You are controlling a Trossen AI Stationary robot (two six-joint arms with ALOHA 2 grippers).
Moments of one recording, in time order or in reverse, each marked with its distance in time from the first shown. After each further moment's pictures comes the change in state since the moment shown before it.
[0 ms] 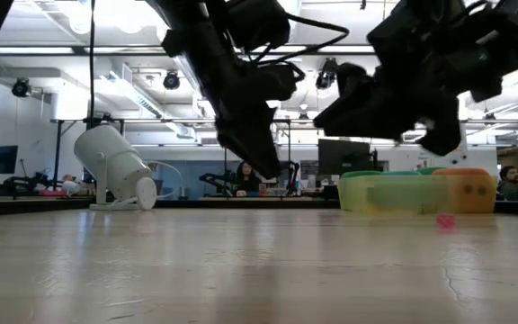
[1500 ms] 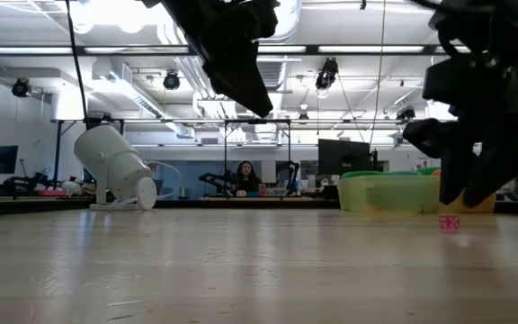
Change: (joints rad) left arm -0.027 -0.206 0.000 -0.074 -0.106 0.125; right arm 0.208 -0.203 0.039 -0.882 0.027 0.598
